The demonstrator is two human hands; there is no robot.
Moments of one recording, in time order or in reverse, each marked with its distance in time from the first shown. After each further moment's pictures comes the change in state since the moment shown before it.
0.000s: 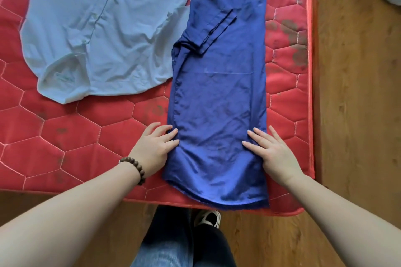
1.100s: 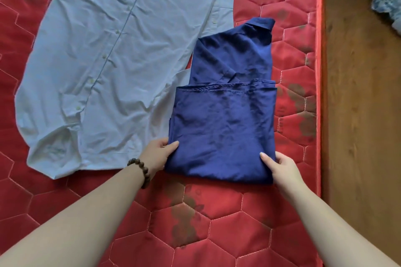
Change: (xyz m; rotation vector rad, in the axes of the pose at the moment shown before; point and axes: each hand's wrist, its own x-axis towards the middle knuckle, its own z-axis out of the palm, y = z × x) left_hand 0.162 -0.095 -0.018 -1.389 -0.170 -1.209; right_hand 0.149 0.084 -0.022 1.203 -0.006 1.050
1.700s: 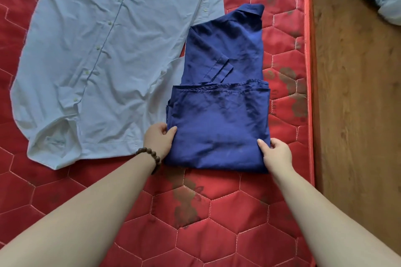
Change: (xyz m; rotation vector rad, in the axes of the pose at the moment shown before) left_hand -0.002 -0.003 0.010 0.363 0.316 0.277; right_hand -0.016 0.002 0.011 -0.256 0.285 -0.003
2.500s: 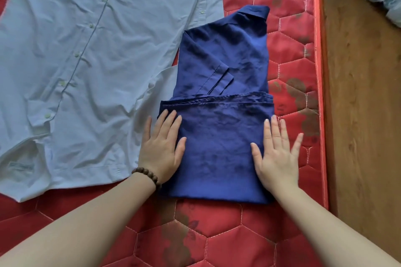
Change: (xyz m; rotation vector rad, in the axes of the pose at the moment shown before) left_hand 0.030 0.010 0.026 0.662 0.188 0.731; right_hand 0.047 -0.006 0.019 -0.834 0.181 -0.668
